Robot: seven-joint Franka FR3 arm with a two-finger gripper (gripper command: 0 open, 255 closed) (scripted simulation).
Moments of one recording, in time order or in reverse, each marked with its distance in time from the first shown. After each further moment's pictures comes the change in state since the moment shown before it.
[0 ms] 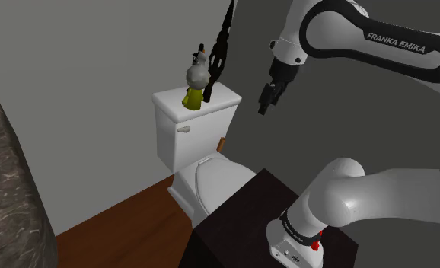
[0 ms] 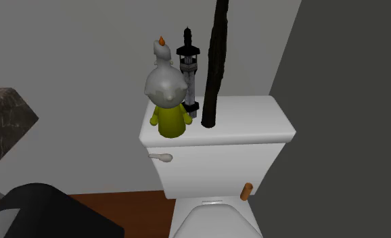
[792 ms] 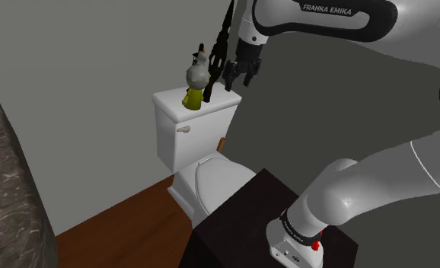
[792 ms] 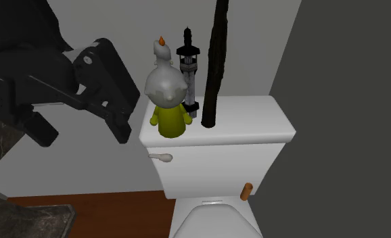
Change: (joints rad) arm -0.051 0.382 0.072 0.285 0.010 0.146 0.233
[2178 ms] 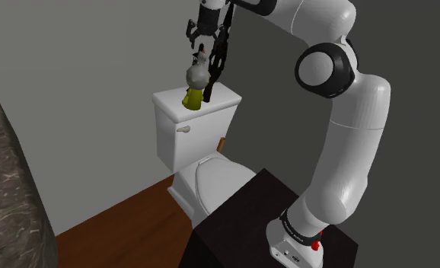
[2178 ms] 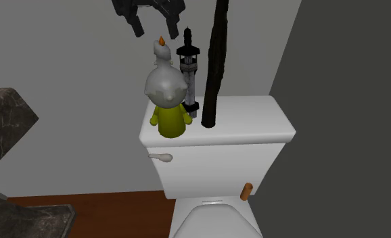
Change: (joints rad) arm -0.033 0.820 -0.002 1.055 -0.117 -0.146 0.385
